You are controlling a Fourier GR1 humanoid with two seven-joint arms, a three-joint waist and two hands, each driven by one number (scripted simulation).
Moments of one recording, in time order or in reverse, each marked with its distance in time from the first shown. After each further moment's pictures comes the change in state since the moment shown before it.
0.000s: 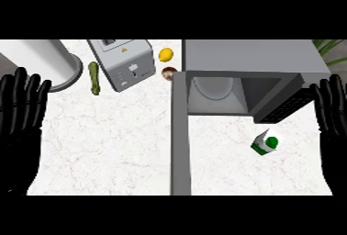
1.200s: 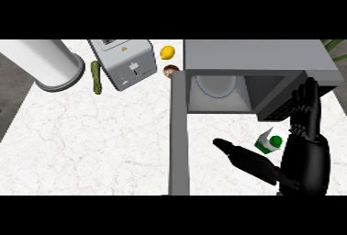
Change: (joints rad) left arm 0.195 0.091 0.295 -0.048 0.365 -0.224 0.065; right arm -0.035 0.080 0.282 0.067 0.494 -0.539 0.314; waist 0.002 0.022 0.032
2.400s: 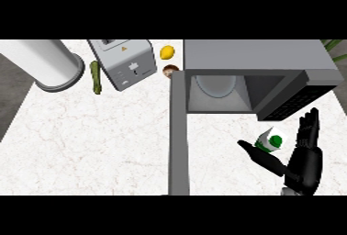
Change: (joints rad) left arm 0.151 -0.020 0.238 -0.073 0.197 -0.215 0.041; right arm 0.134 -0.010 -0.232 0.361 -0.342 -0.043 -0.410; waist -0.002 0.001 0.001
